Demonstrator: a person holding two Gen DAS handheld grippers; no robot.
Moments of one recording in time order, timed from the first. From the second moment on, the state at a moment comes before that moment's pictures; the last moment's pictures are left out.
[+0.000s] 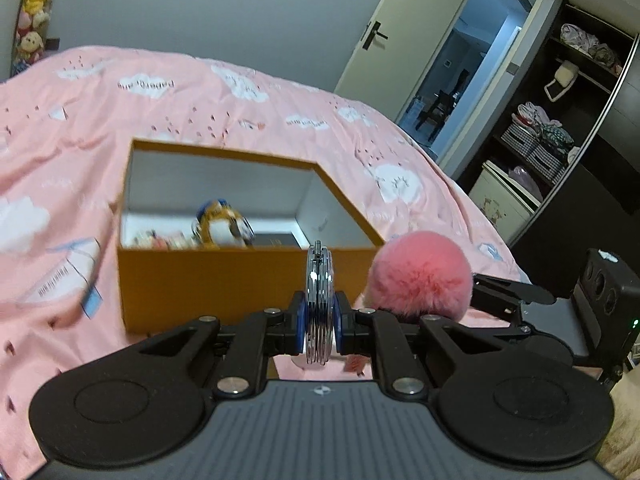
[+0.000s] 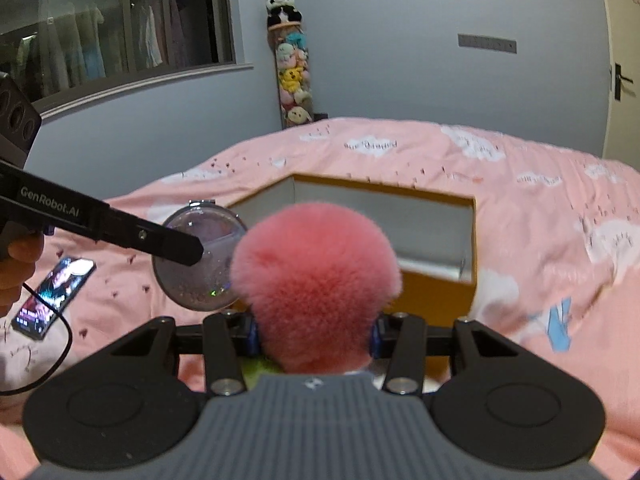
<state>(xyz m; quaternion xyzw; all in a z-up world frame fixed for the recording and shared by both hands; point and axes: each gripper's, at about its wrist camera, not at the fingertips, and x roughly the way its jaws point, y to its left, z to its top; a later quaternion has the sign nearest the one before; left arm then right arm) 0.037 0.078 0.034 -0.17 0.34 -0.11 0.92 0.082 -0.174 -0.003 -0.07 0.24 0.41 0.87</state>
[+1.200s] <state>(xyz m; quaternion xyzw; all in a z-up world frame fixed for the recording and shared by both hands) 0.192 0.171 0.018 -0.12 0.40 0.01 0.91 0.267 -0.008 0.009 -0.07 0.30 0.46 0.83</state>
